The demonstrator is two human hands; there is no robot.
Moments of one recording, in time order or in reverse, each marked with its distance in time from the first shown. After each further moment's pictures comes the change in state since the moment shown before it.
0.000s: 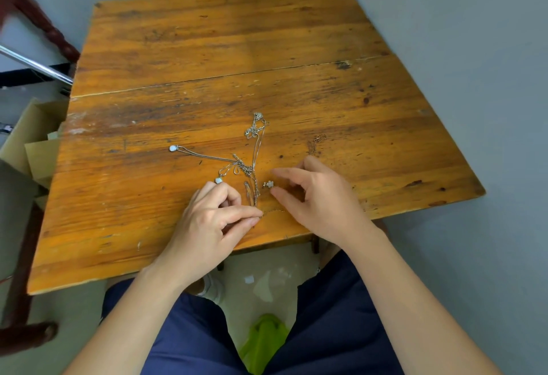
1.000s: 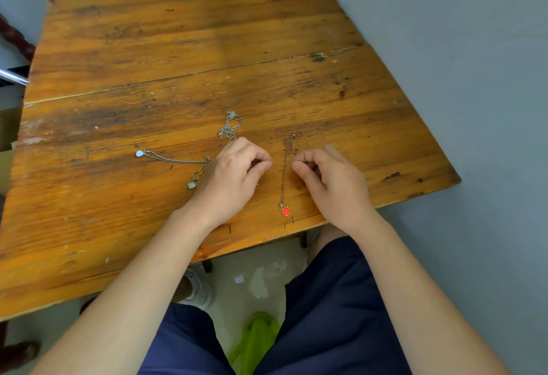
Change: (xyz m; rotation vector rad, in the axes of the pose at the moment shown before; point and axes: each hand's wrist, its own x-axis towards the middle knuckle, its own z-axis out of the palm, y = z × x) left_hand 0.093 0.012 0.037 -0.110 -0.031 -0.064; right_hand -0.007 0.041 -0.020 0.056 0.099 0.248
